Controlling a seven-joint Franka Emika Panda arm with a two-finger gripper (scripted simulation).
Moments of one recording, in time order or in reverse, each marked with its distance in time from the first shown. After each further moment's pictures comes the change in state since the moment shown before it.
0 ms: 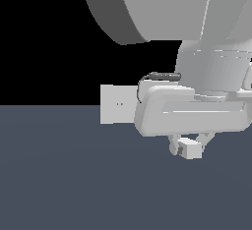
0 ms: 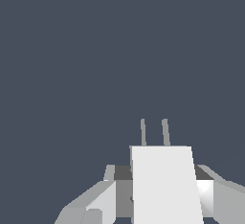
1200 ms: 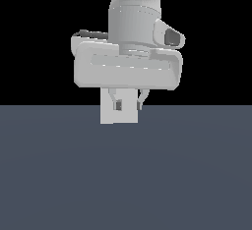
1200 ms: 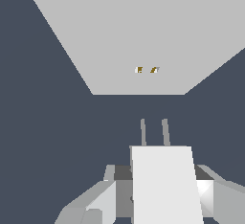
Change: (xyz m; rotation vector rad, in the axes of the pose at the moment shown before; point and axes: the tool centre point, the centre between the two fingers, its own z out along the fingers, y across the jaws) arm 0.077 -0.098 -0.055 0.006 0.002 -0.016
